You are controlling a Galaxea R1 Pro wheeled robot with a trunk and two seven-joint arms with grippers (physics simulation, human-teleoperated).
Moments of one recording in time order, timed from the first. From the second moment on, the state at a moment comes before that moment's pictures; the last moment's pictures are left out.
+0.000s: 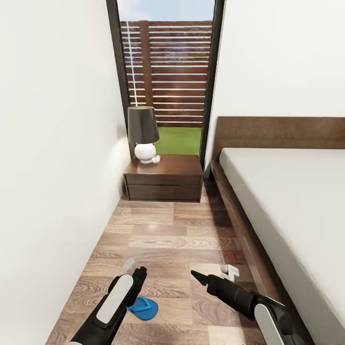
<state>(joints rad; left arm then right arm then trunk) -0.41 -0.10 -0.27 -1.03 1.32 0.05 0.84 -0.11 -0.01 0.02 -1.50 -0.59 0.73 0.33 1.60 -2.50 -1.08</state>
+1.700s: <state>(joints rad) -0.41 -0.11 -0.27 -1.03 1.32 0.05 0.84 -0.11 -0.01 0.05 -1.50 -0.59 0.73 0.33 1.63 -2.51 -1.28</state>
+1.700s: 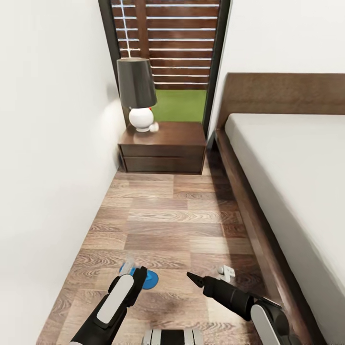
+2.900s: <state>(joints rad) -0.41 -0.11 -0.27 -1.03 1.32 0.05 0.84 -0.11 -0.01 0.06 -1.50 -0.59 0.73 0.33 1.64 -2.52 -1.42</state>
